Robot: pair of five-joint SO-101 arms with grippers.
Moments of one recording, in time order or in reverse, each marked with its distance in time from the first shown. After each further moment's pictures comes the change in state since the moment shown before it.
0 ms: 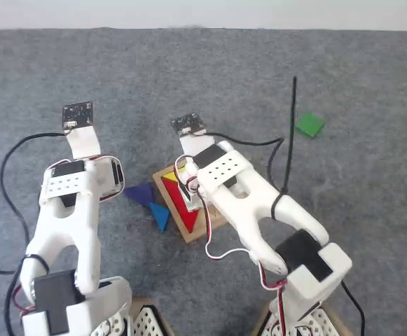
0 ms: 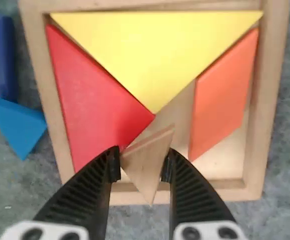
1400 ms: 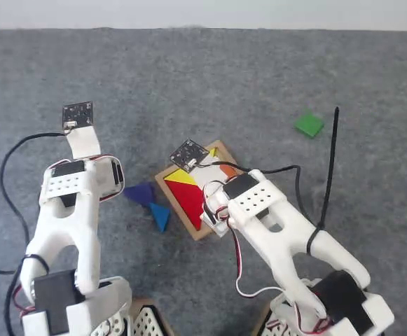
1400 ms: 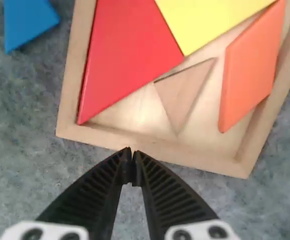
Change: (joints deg) left arm 0.0 0.0 0.0 0.0 0.0; right arm 2.2 -23.6 25.8 -8.3 26.1
